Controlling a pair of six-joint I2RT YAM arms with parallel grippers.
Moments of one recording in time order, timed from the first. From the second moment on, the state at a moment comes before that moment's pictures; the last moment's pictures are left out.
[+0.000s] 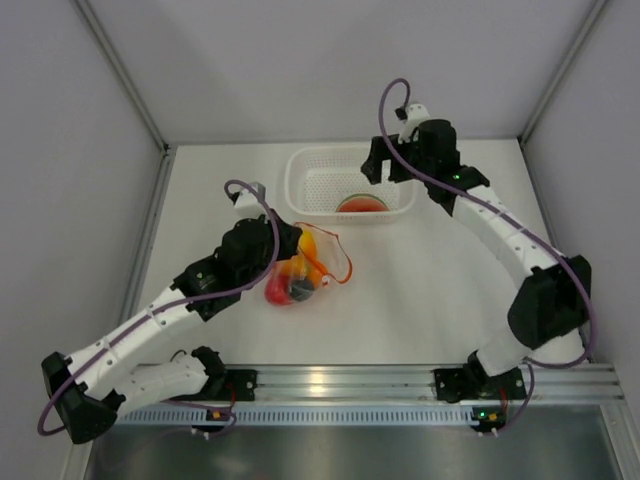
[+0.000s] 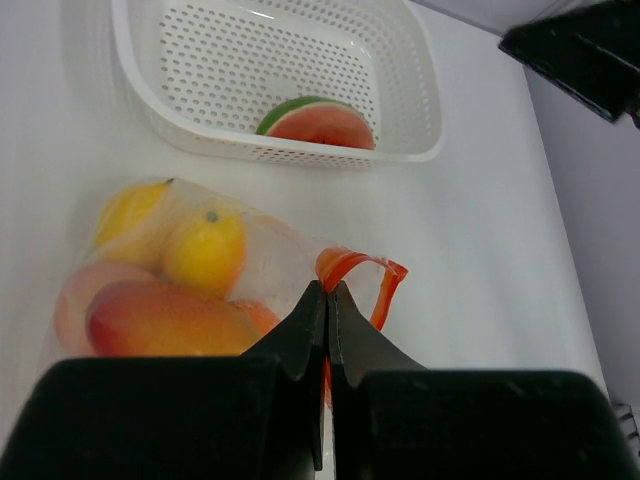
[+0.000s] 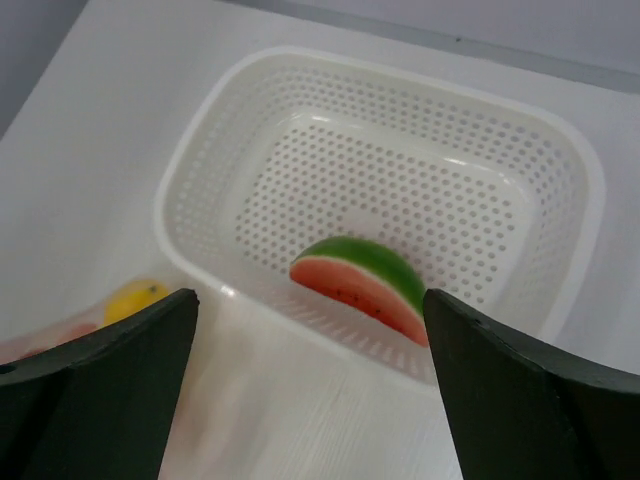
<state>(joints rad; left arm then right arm) -0.82 0.96 0.93 -0.32 -0.41 -0.72 0.40 1.61 1.46 -0.26 -0.13 0.16</state>
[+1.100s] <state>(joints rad) -0.82 1.00 0.97 -0.32 -0.41 -0.89 0.93 1.38 0.95 0.04 -0.08 0.48</state>
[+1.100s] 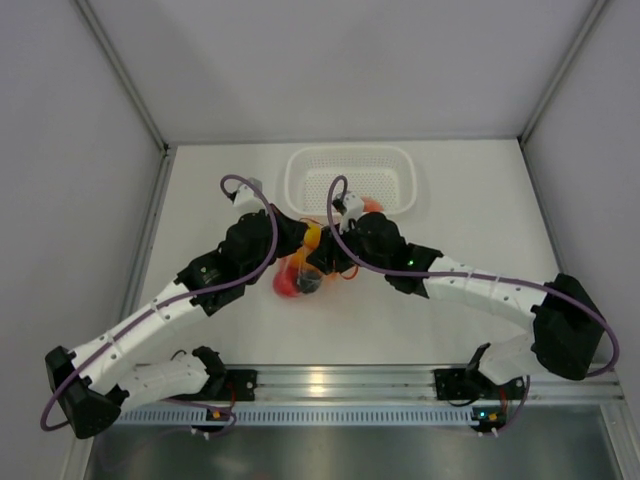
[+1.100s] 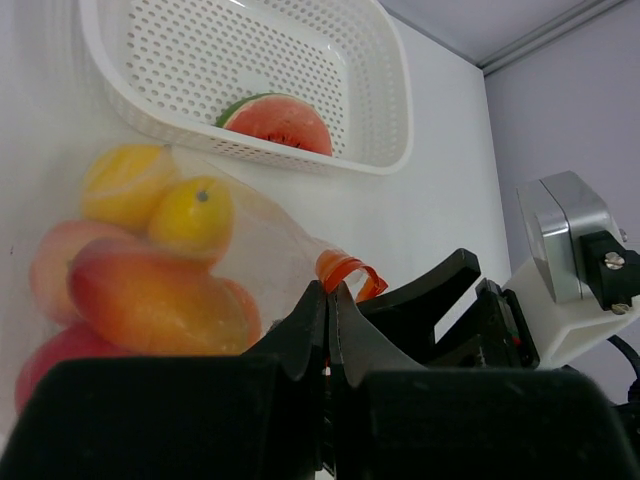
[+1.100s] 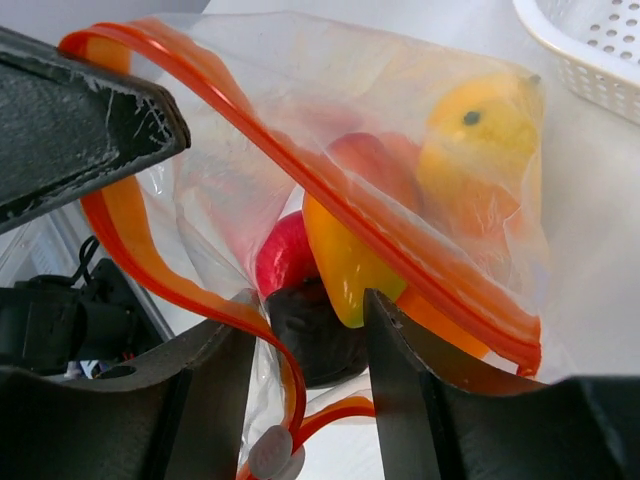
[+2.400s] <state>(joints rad) -0.82 0.97 0.94 -0.32 -0.40 -0.90 0.91 1.33 0.87 0.09 0.00 0.52</state>
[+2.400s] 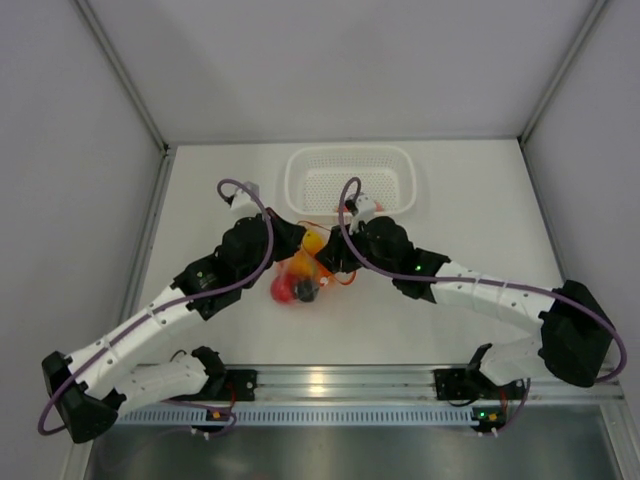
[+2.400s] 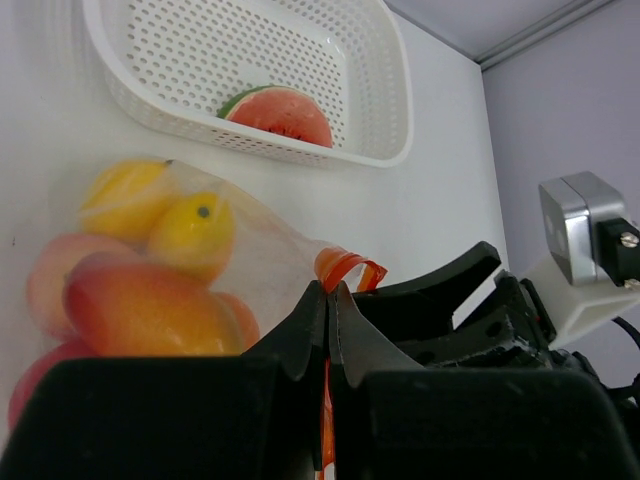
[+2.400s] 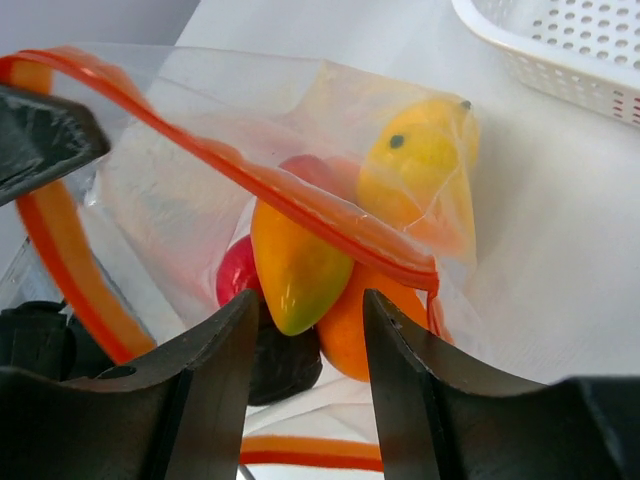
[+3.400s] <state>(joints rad) -0.81 0.90 0.83 -0.31 -0.41 -1.00 0.97 1.73 0.95 0.36 0.01 0.55</state>
